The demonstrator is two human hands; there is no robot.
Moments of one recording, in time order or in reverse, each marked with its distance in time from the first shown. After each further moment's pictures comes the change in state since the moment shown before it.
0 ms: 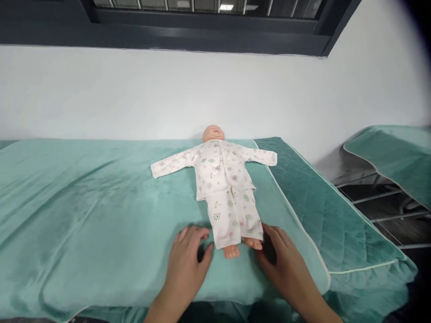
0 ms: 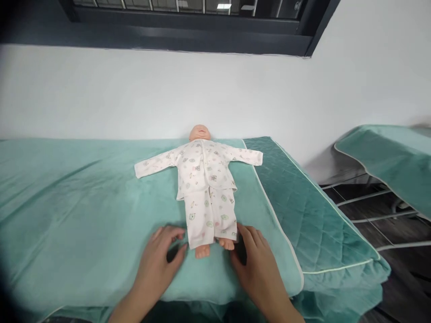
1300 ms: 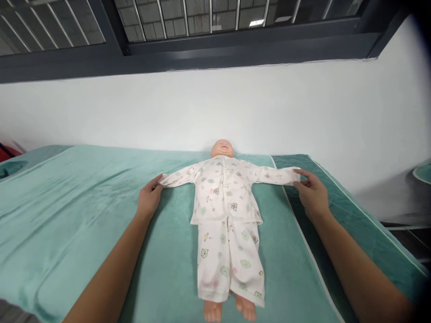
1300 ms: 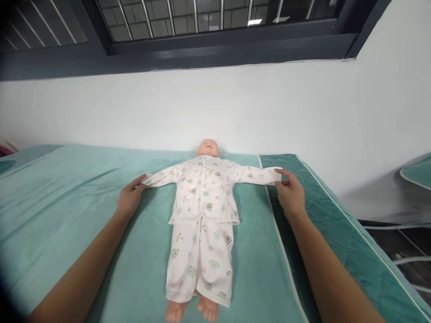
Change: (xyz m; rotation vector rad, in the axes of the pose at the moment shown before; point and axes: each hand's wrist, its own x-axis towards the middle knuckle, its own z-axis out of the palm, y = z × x) left_hand 0.163 -0.125 -0.072 -0.016 0.533 -0.523; right_hand 0.253 0.166 -0.035 0.465 0.433 0.261
